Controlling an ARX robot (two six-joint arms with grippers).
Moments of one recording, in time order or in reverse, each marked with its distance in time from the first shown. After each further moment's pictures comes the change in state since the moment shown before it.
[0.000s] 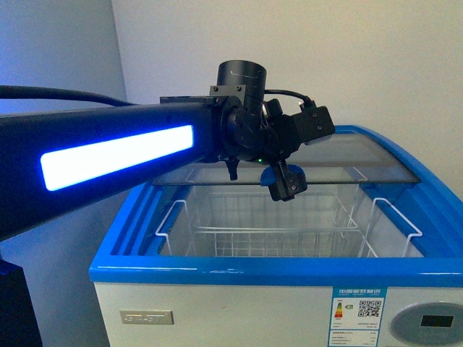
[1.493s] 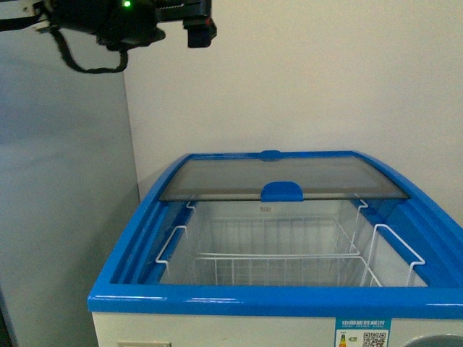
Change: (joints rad) left arm 0.210 -0.923 -1.054 0.444 0.093 -1.072; right arm 0.000 0.000 0.000 0.000 0.000 0.000
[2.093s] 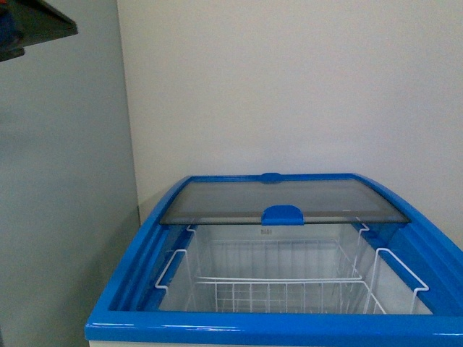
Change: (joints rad) left arm 0.281 -0.560 -0.726 0.264 0.250 -0.210; right arm 0.000 0.000 0.000 0.000 0.000 0.000
